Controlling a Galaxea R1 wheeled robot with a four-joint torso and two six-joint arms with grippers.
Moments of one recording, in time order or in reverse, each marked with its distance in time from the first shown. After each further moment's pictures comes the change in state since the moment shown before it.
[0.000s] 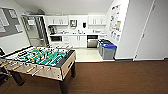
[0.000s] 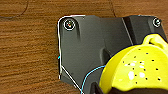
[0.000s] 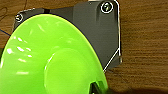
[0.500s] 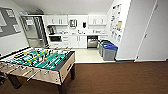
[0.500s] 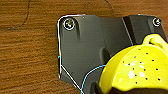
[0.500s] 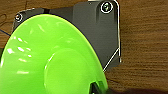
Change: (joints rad) left arm 0.000 0.000 0.000 0.000 0.000 0.000; right arm 0.000 0.000 -0.002 0.000 0.000 0.000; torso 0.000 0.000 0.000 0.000
